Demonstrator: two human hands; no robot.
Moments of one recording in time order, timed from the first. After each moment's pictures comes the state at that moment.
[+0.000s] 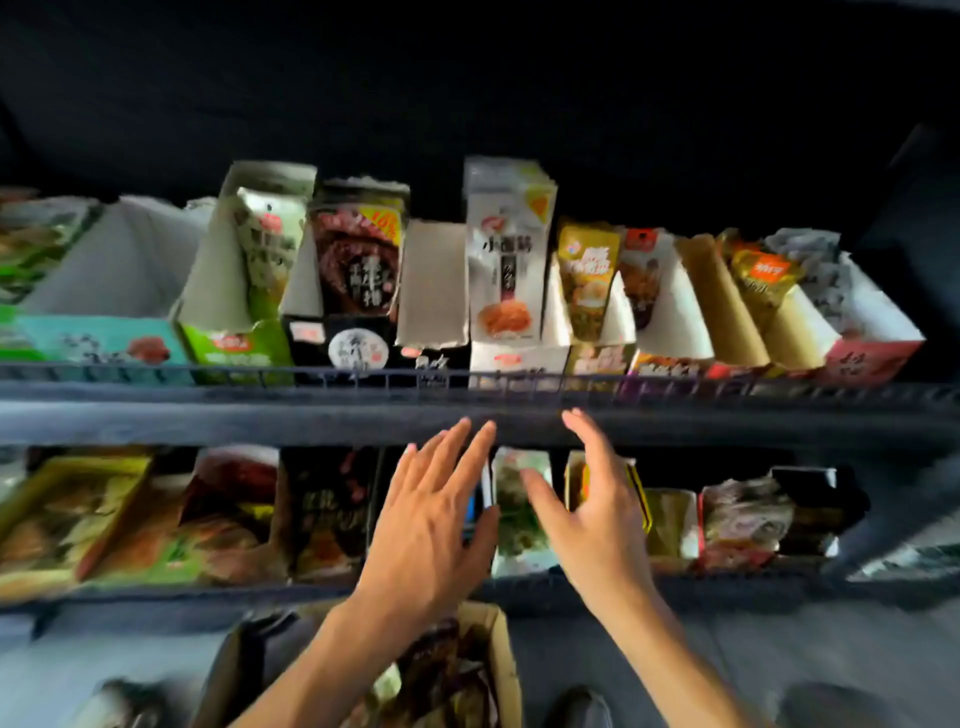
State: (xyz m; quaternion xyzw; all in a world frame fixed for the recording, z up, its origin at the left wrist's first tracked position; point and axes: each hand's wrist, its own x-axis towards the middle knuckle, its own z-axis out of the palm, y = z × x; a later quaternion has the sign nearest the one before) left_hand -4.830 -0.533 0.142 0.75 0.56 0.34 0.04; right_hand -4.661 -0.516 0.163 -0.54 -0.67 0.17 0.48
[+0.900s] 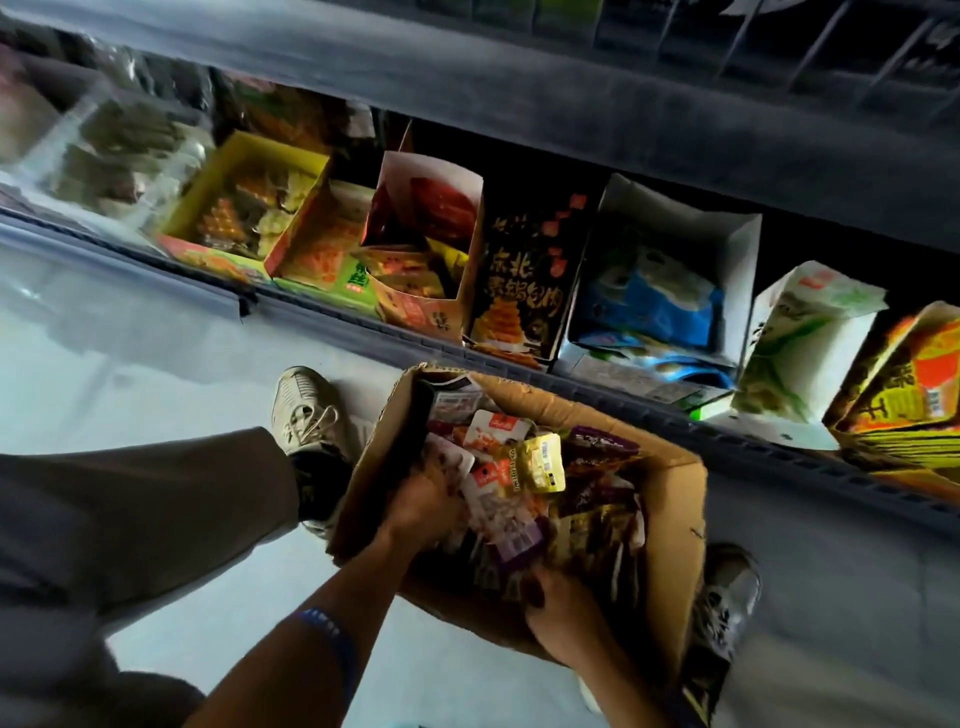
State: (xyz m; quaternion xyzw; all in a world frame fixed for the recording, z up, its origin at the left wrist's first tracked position) left_hand -4.975 -0.647 -0.164 0.38 0.81 0.08 0.45; right_hand -4.755 -0.654 -0.163 -0.54 -0.69 0.44 -0.22
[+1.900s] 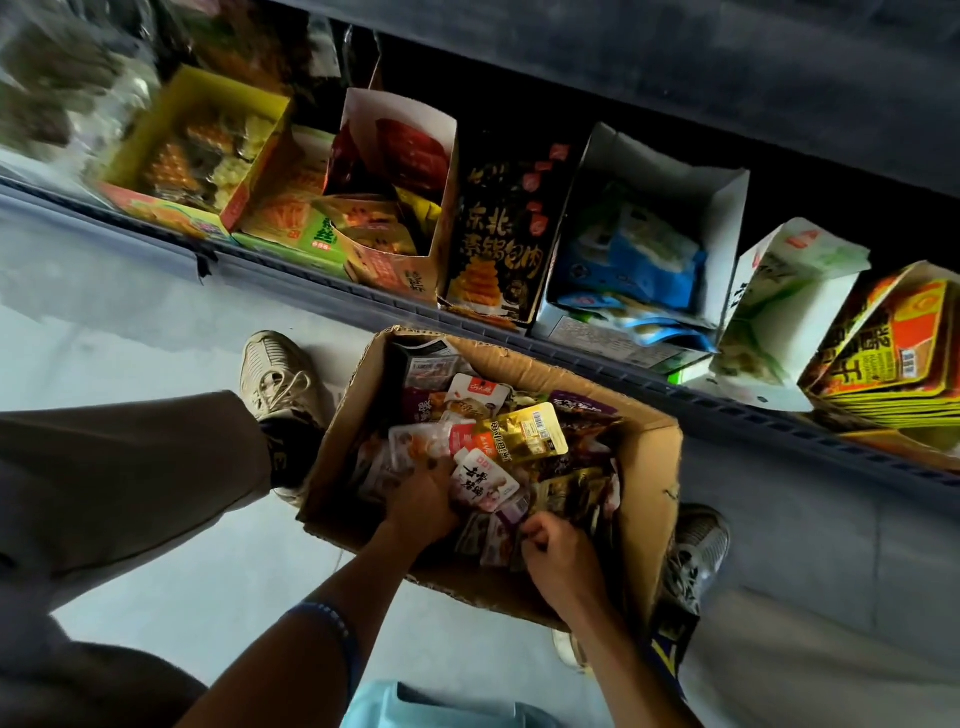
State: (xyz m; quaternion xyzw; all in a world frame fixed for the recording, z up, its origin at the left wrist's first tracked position) left_hand -4.939 -0.667 -0.191 0.47 0.77 -0.06 0.42; right_hand -4.741 -0.640 -0.156 -0.61 -0.66 0.44 -0.08
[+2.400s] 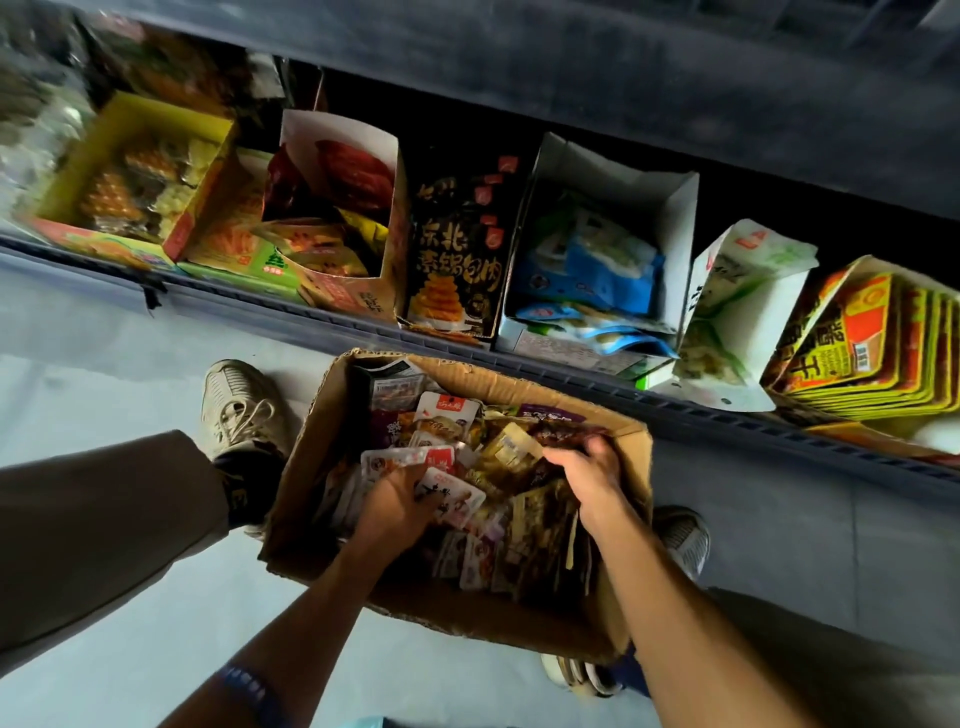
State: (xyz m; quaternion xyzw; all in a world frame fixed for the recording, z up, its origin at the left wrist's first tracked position) left_hand -4.945 -0.659 -0.179 0.38 0.76 0.22 0.48; right_hand -4.737 -0.523 -0.162 -0.76 -0.31 0.56 0.11
